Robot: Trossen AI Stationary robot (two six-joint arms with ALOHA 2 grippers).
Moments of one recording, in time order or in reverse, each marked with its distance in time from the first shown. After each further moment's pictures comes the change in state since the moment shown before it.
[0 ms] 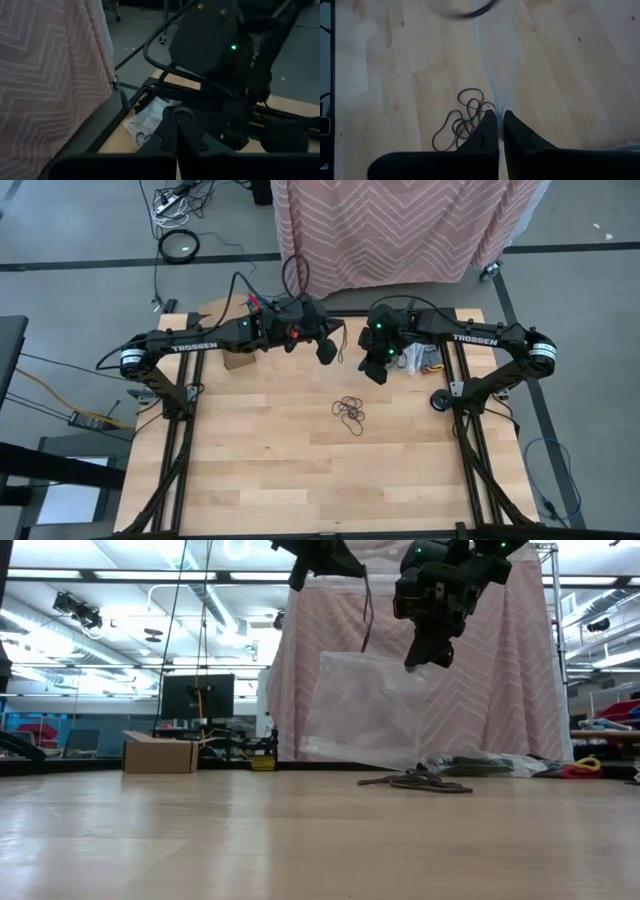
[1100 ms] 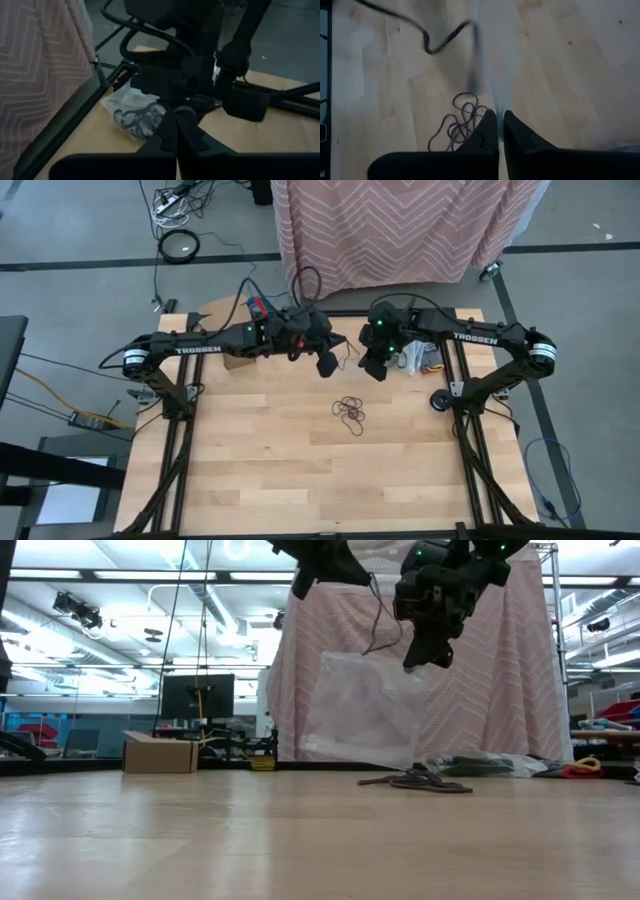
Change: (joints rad) left arm -0.039 0.023 0.000 -0.096 0.056 -0.035; right arm -0.025 0.000 0.000 0.011 0.000 -0.001
